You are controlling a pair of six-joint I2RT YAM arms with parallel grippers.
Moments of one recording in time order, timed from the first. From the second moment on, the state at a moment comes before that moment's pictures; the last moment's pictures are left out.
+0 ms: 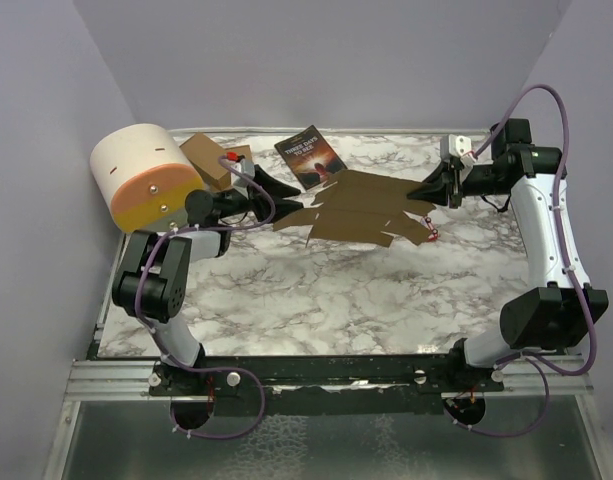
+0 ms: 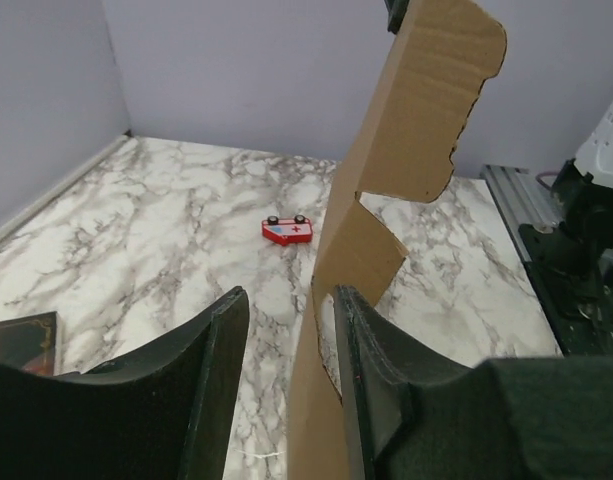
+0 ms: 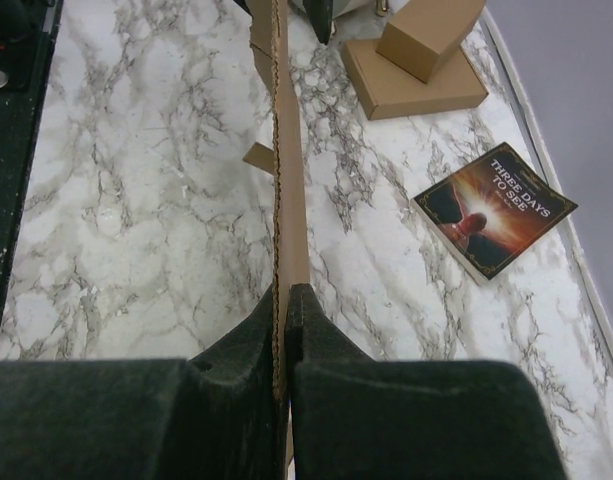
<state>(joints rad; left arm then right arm) -0.21 1.72 0.80 1.50 1.14 -0.60 -0.06 1.51 1.64 -1.32 -1.27 -1.40</state>
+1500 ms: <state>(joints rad) -0.37 1.84 0.97 1.51 1.19 -0.53 -0.06 1.50 1.61 -1.34 -1.30 -1.47</state>
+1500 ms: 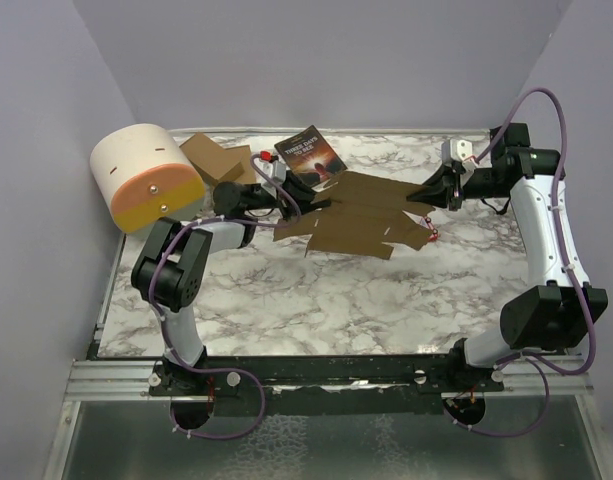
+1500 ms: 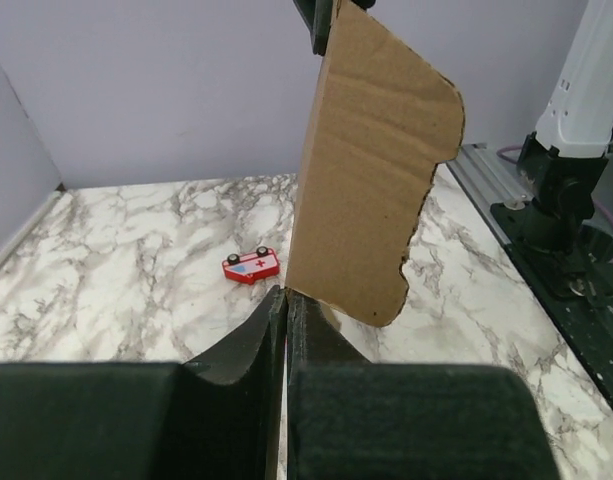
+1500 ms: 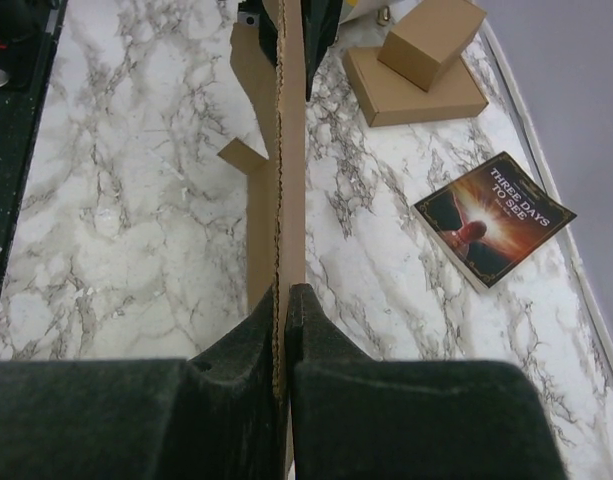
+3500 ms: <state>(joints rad) -0.51 1.47 1.08 0.34 0.54 -0.05 -0.06 1.48 1.47 -0.97 -1.25 -0.99</state>
